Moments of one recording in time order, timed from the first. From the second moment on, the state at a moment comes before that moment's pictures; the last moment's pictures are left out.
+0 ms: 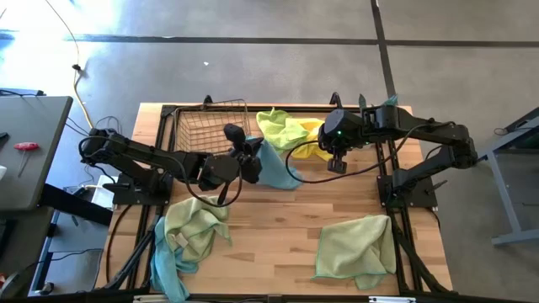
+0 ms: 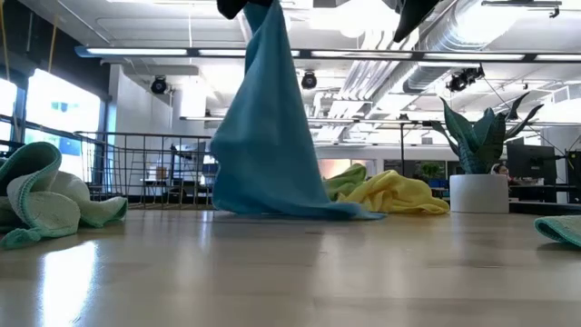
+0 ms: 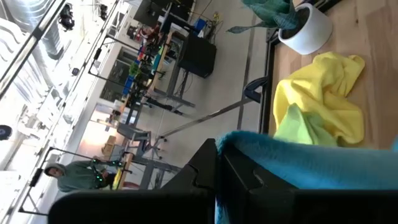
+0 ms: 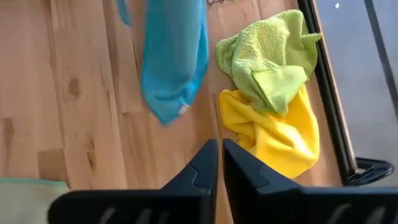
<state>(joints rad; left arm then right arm) -0.10 1.44 1.20 -0.14 -1.01 0.74 -0.11 1.37 1.57 -1.26 0.15 0.00</state>
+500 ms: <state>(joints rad) -0.10 1.44 1.20 -0.14 -0.97 0.68 0.03 1.37 1.07 -0.71 0.12 0.05</state>
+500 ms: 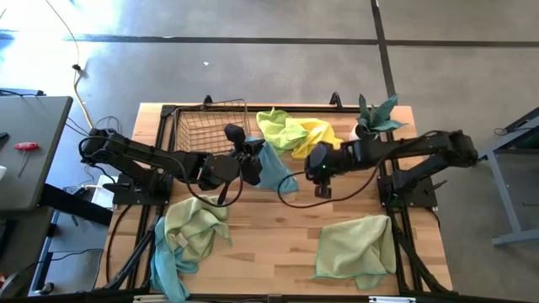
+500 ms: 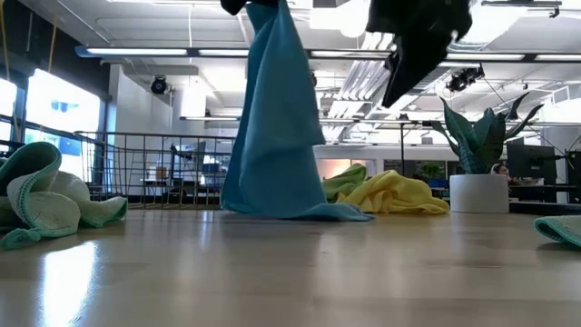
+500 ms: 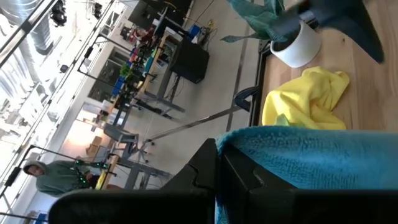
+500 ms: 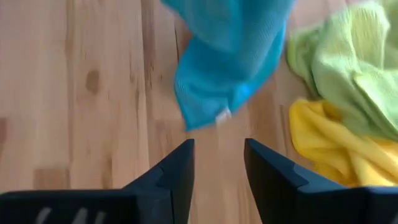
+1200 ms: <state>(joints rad) -0.10 1.44 1.20 -0.14 -0.97 0.67 0.02 1.39 0.67 0.44 0.14 -0.10</state>
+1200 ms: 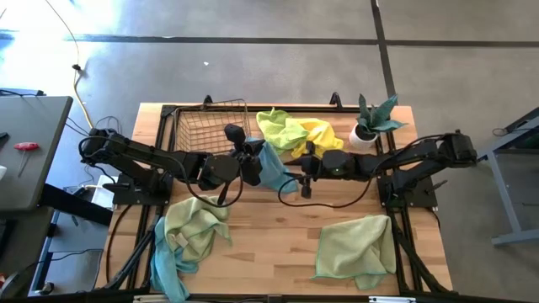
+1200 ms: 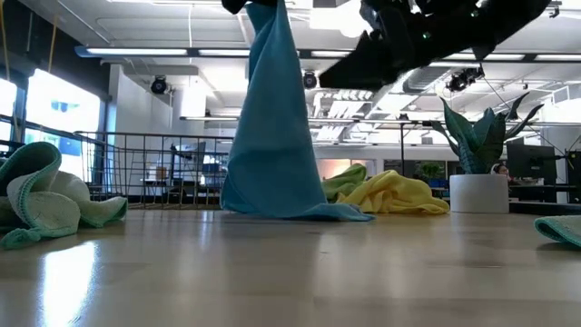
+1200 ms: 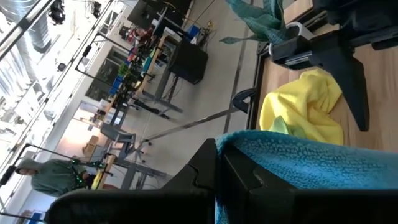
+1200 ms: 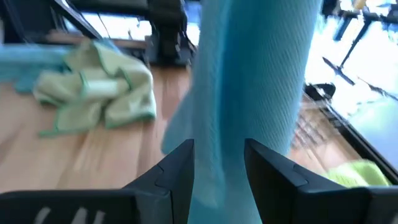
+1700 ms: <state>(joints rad) -0.10 1.44 1.20 -0.14 -0.93 0.64 0.01 1.46 0.67 0.81 0.07 -0.17</state>
